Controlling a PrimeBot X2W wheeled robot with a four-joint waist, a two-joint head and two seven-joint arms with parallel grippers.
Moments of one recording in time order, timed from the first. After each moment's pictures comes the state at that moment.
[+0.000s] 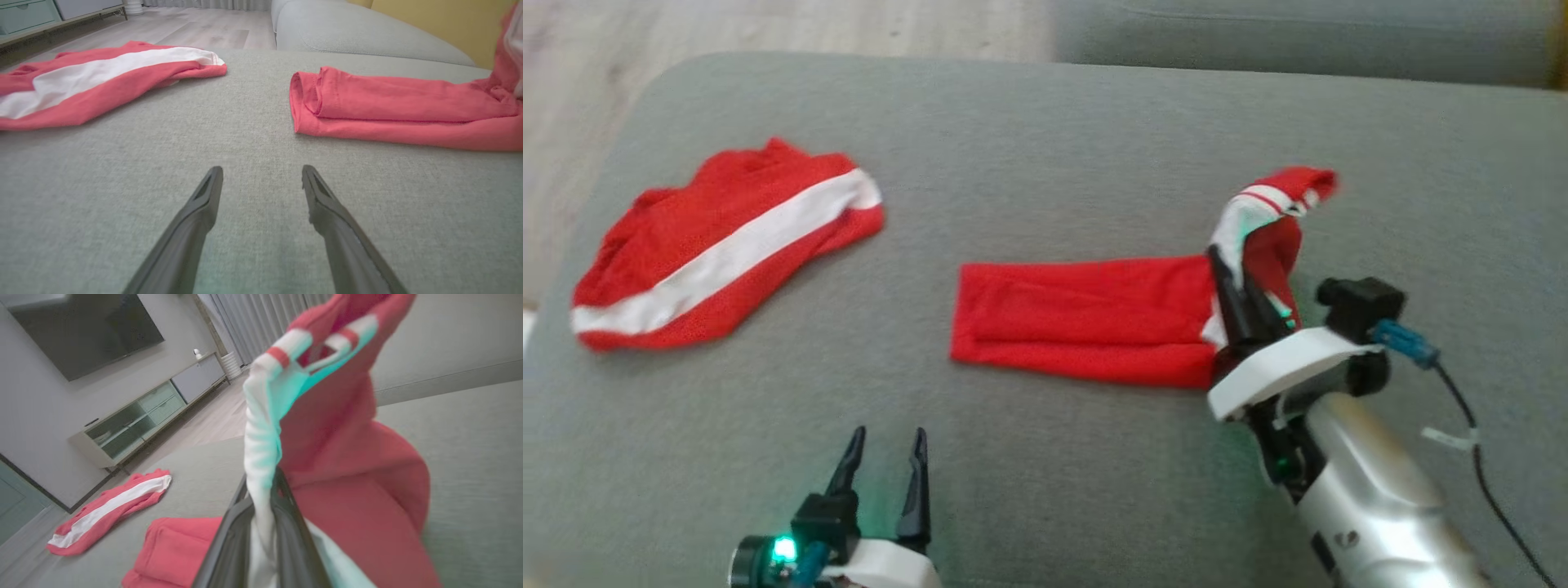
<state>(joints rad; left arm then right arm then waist) -0.06 0.05 -0.28 0.50 -0.20 0.04 -0.26 -0.46 -0.09 0.41 0.69 0.60 0.13 -0.25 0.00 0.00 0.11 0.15</state>
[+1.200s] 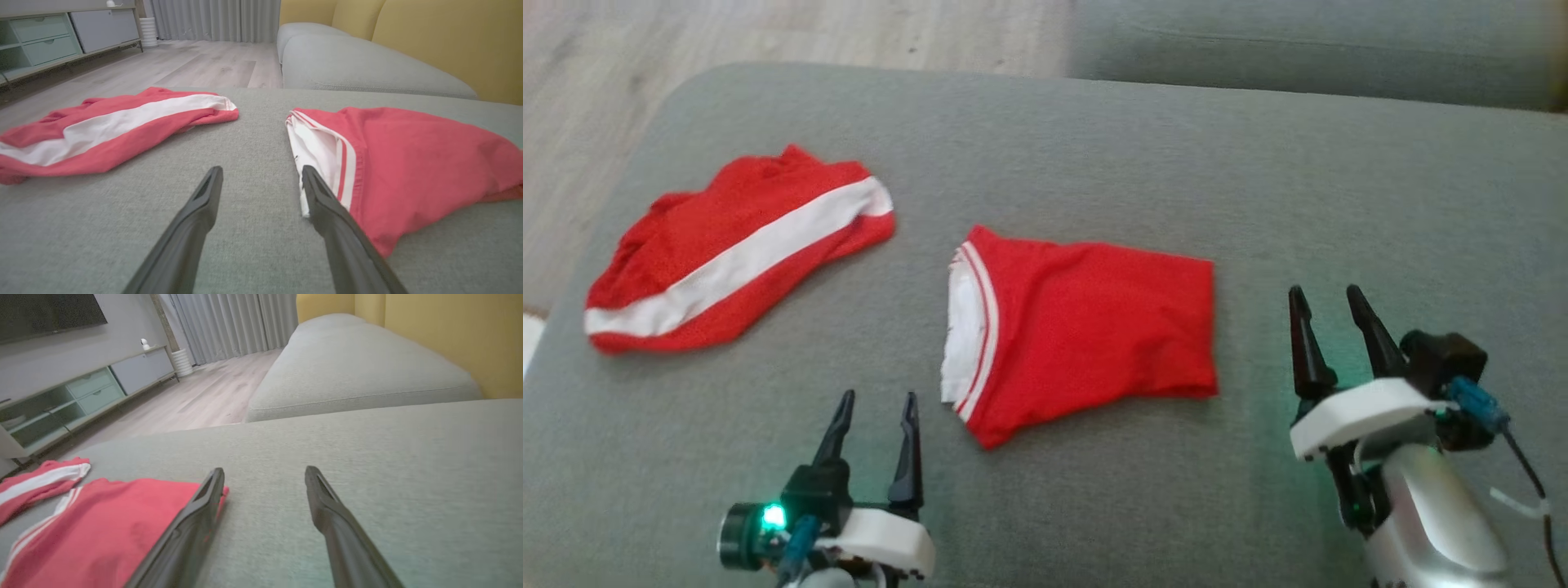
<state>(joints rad) -0.10 0.05 -0.28 0.46 -0.18 0.06 -0.26 -0.31 -0.06 0.09 0.64 0.27 0.13 -0.25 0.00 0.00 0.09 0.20</state>
